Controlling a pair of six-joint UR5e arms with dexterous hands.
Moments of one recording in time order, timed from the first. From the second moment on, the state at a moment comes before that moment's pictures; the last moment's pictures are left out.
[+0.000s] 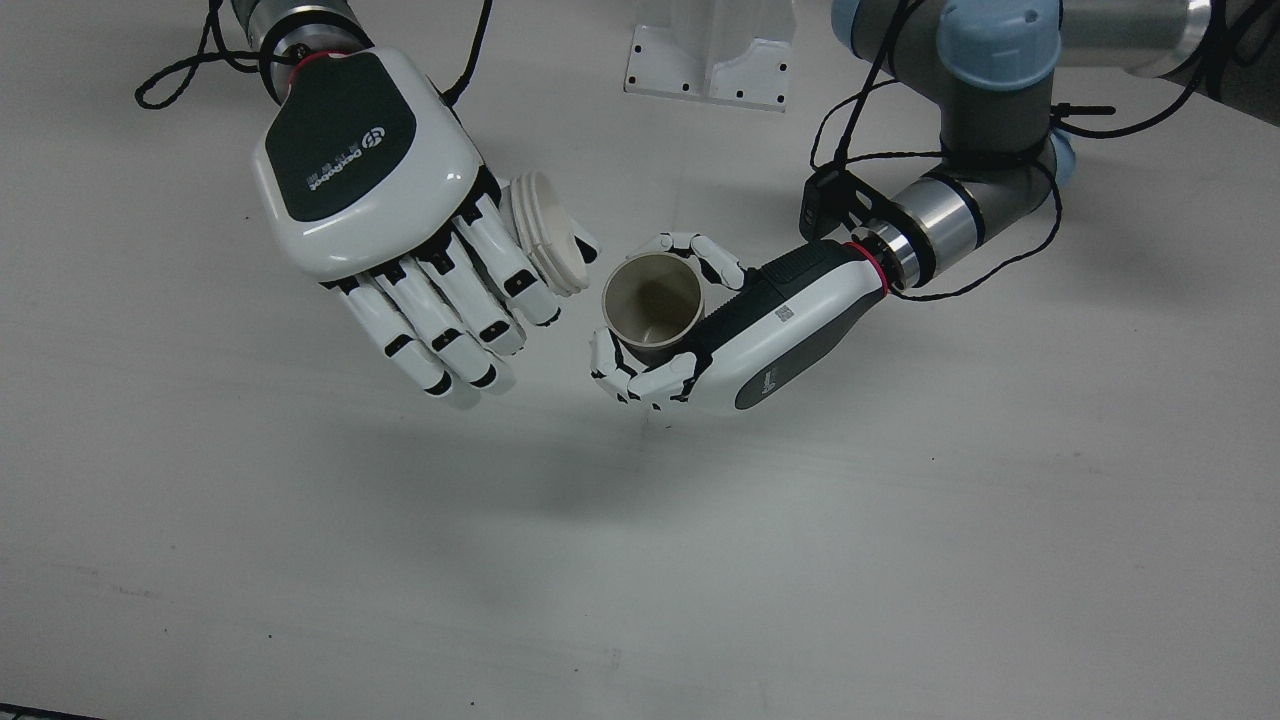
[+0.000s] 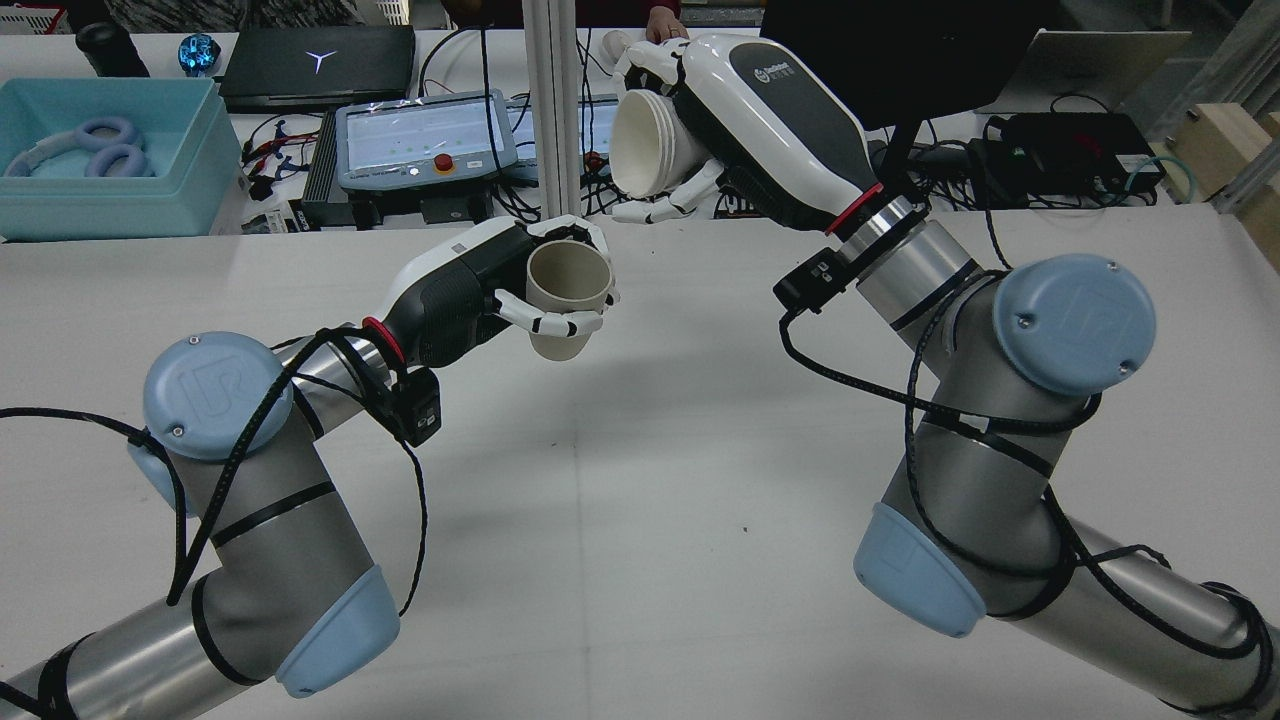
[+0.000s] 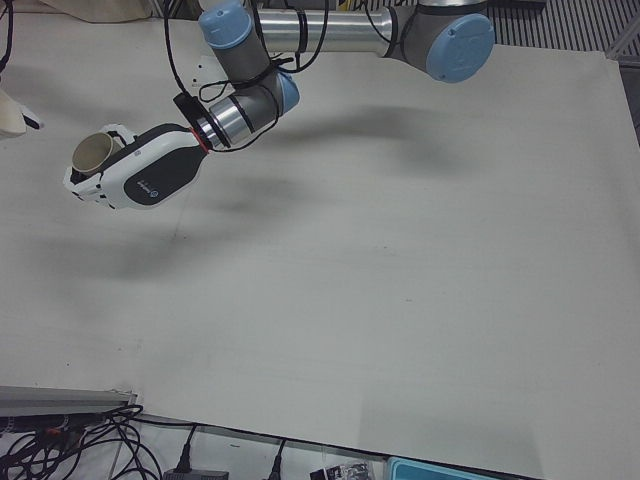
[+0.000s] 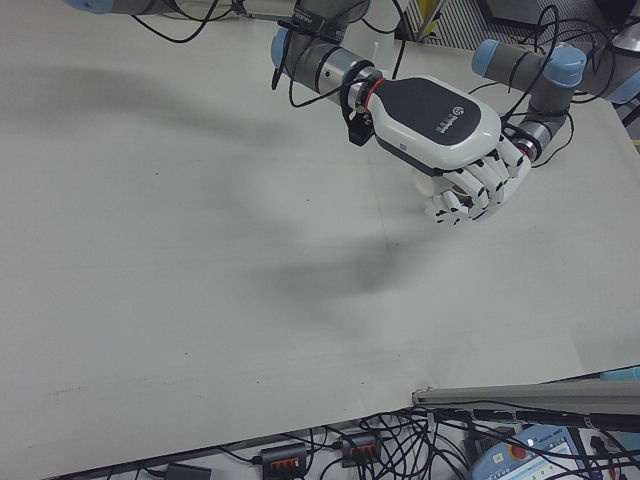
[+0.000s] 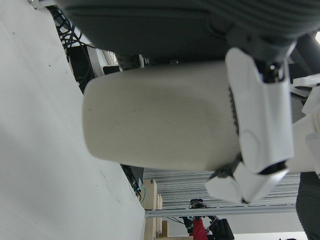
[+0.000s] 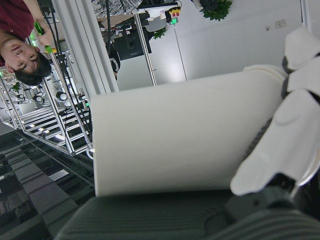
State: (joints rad) left arm -0.66 -2.32 -1.72 0.45 1.40 0.39; right arm 0.81 -0.95 1.98 -3.42 -1.18 -1.62
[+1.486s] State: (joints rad) left arm -0.97 -1.79 -1.80 0.23 1.40 0.22; right arm 1.03 -1.32 2.00 -3.41 -0.99 -1.11
